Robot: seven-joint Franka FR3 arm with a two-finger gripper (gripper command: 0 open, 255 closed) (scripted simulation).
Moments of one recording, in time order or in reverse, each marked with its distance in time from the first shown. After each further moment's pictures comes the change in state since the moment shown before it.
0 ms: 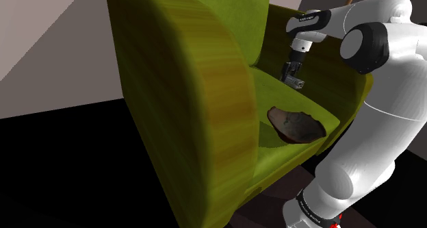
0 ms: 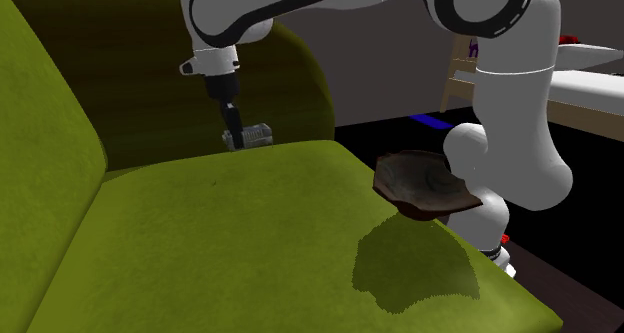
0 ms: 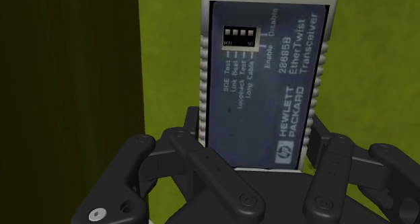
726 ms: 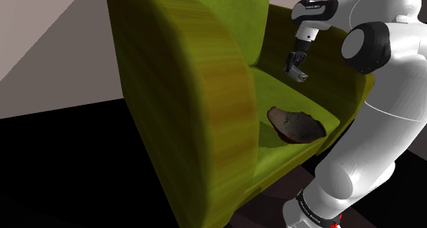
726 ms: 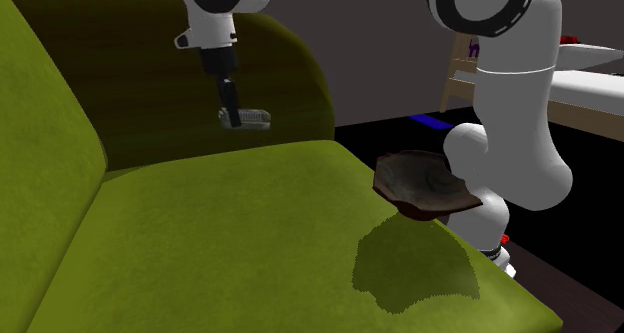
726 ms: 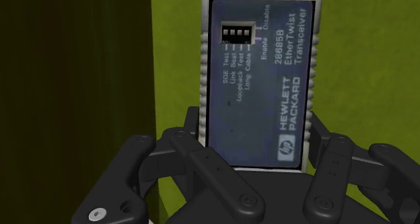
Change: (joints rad) arm -0.003 -0.009 -0.004 0.125 -0.005 -0.122 0.004
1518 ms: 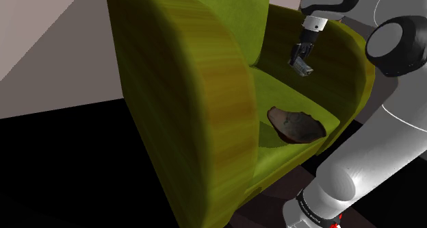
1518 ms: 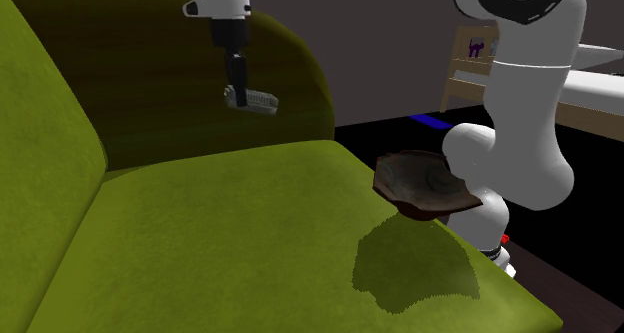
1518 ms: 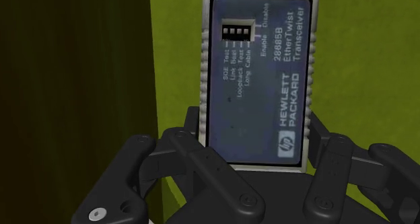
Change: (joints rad) arm 0.045 -0.170 0.017 -0.076 -0.081 0.018 0.078
